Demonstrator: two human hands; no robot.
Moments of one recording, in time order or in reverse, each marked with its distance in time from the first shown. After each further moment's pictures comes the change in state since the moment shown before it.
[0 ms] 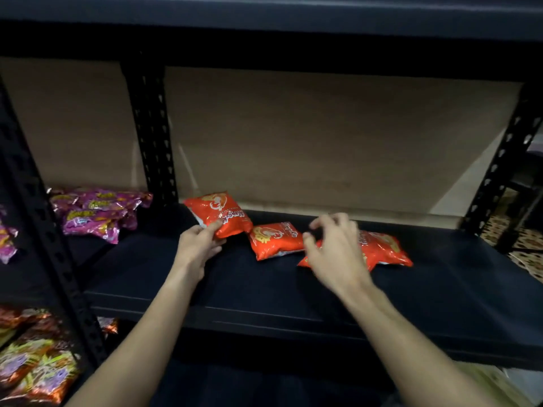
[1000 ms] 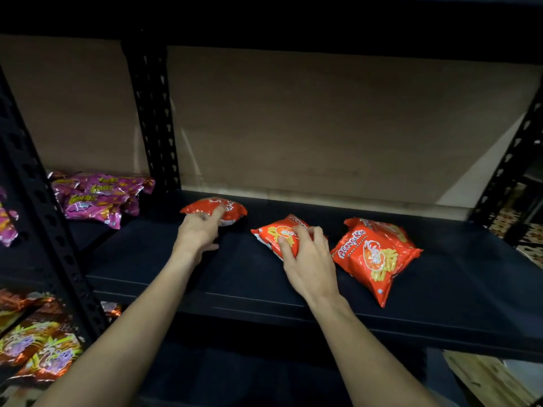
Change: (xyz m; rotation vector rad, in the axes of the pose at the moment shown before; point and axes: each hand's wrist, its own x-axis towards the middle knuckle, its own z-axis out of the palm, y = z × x) left_hand -0.003 0.007 -0.002 0.347 0.049 0.002; right_hand -0.016 0.002 0.070 0.049 -0.130 0.082
